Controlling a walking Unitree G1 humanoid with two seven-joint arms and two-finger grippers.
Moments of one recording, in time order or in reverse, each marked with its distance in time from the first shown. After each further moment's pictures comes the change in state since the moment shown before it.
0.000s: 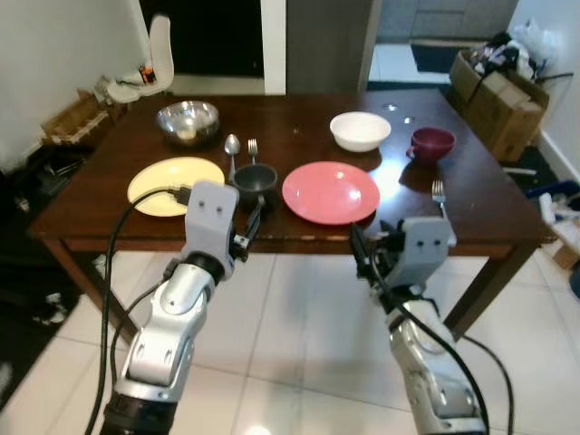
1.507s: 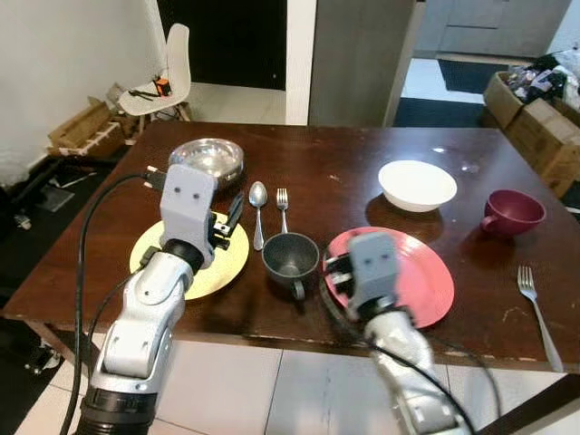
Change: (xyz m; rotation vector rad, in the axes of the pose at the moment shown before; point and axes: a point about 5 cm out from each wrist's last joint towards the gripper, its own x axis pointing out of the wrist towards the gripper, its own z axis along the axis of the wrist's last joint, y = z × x) left arm -0.001 0.018 0.014 0.026 -0.043 -0.024; right arm -0.004 -0.013 0.006 -0.303 -0.034 -0.112
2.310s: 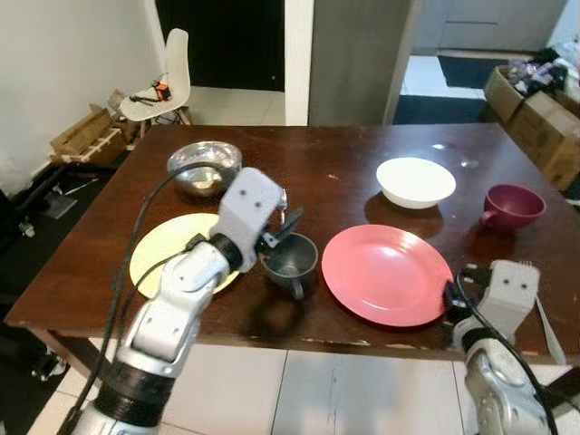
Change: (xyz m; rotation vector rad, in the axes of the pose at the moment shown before) left arm 0.020 -0.050 0.008 0.122 -0.010 -0.367; right arm -0.045 -0.092 -0.079 0.328 0.429 -0.336
